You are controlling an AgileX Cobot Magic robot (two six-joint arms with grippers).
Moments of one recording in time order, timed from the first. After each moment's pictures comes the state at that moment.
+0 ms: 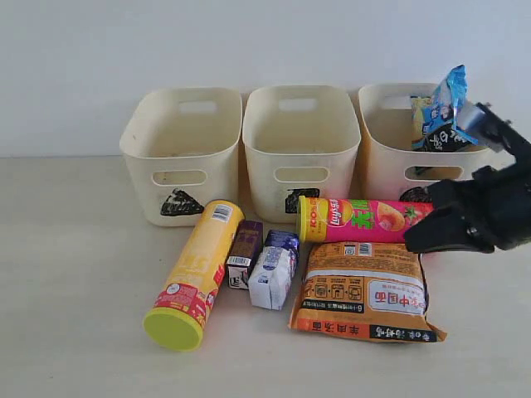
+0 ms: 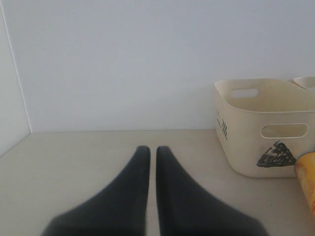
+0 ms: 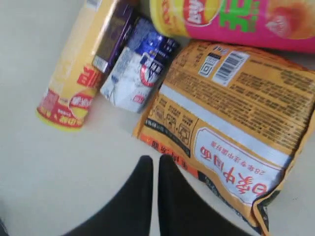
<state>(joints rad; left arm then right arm) 0.07 0.00 0.00 0.09 0.08 -0.02 -0.06 1.56 -0.84 1.11 0.92 -1.00</state>
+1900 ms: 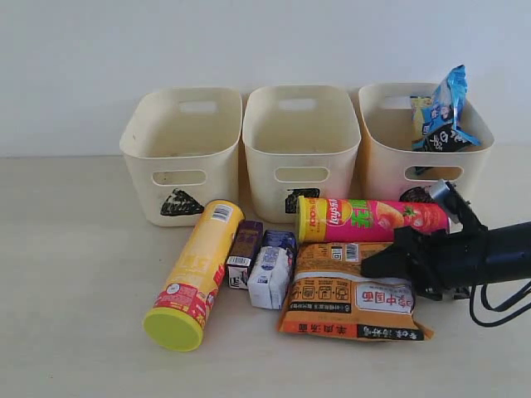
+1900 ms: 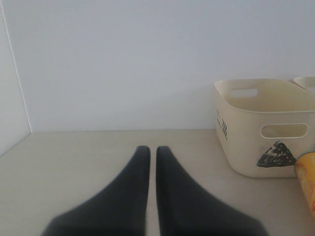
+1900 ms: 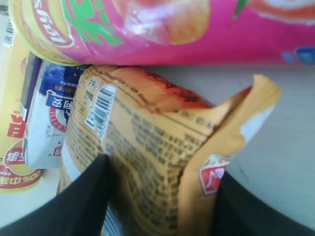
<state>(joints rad) 0.07 0.00 0.00 0.09 0.08 -0.02 -0.05 2.10 -0.89 1.55 0.89 -1.41</state>
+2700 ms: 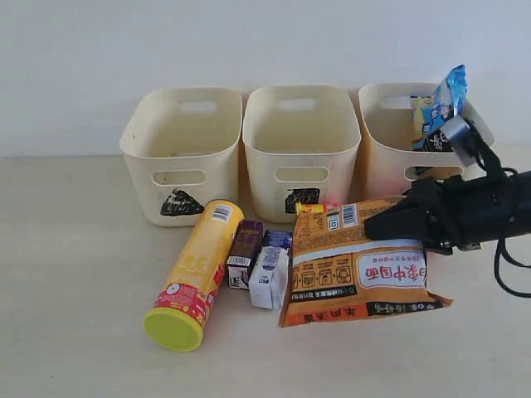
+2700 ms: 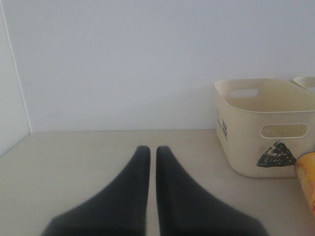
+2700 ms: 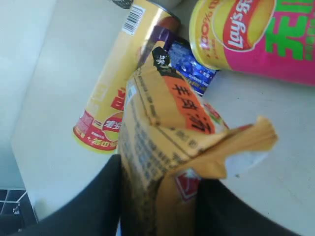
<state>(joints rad) 0.07 0.00 0.00 0.09 0.08 -0.02 -0.05 1.78 -0.88 1.38 1.04 -1.27</state>
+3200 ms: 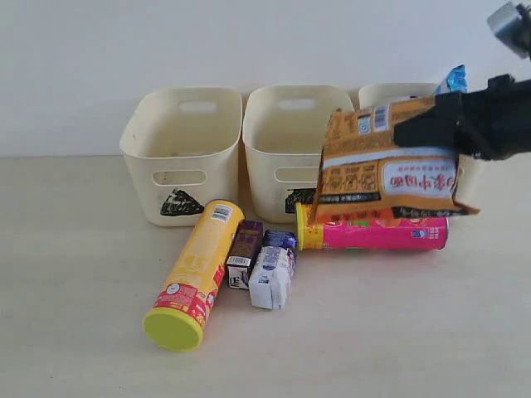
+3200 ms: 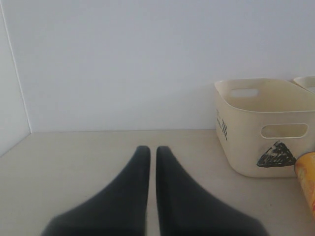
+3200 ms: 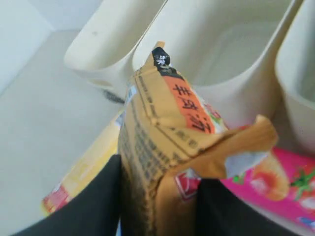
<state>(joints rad) 0.07 0.00 0.00 0.09 0.08 -0.02 -0.05 1.49 -0.96 1.37 0.81 -1.24</state>
